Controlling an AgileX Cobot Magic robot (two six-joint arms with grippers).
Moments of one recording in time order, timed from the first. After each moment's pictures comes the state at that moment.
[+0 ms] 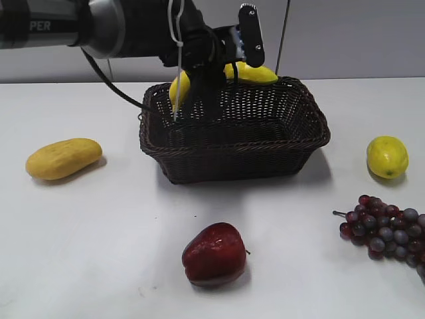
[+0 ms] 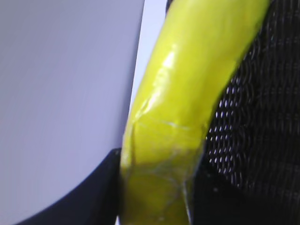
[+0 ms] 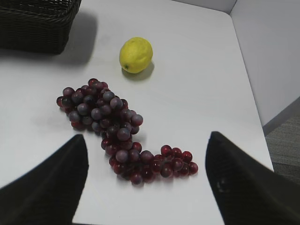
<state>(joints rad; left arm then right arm) -0.72 2.19 -1.78 0.57 0.54 0.37 0.15 -0.01 -0.50 -0.09 1.05 -0.08</state>
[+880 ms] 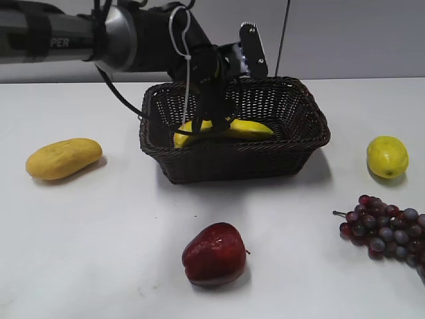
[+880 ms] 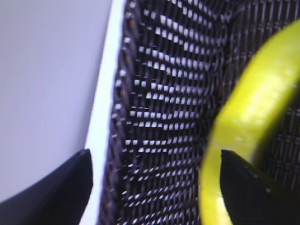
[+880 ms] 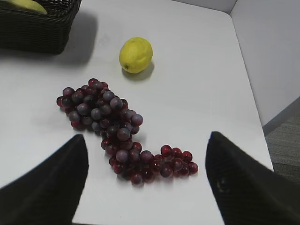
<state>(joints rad) -0.72 2.23 -1.78 0.45 0.53 0.37 0.15 -0.01 -0.50 -0.09 1.05 -0.08</state>
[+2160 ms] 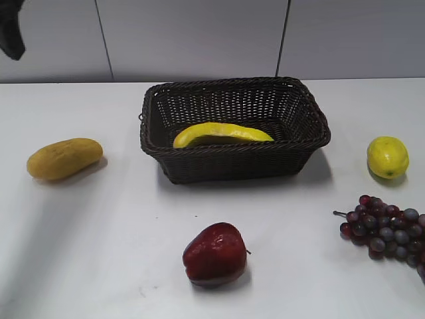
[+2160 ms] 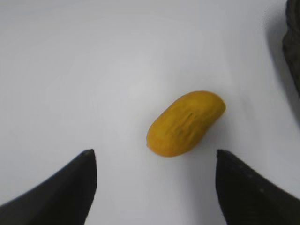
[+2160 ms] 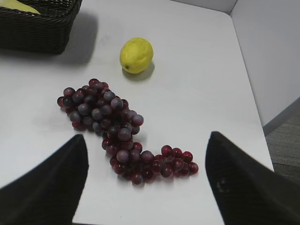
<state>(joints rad) -0.11 1.70 -1.62 -0.11 1.22 0.19 0.15 -0.01 -0.50 -0.09 1.05 -0.08</state>
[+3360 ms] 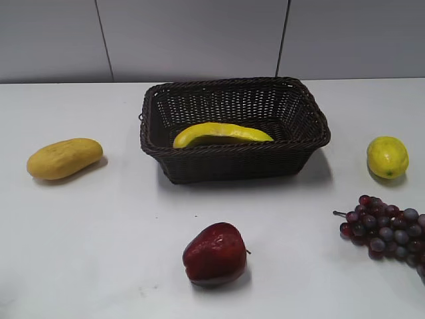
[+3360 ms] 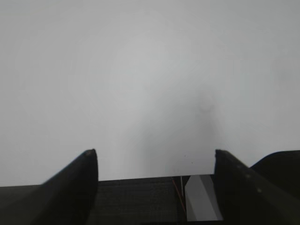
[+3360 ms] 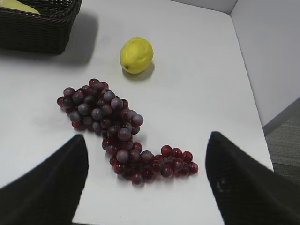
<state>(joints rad) 0.03 0.78 -0.72 -0.14 1.22 0.18 0.15 -0.01 -0.50 -0.09 1.05 -0.08</state>
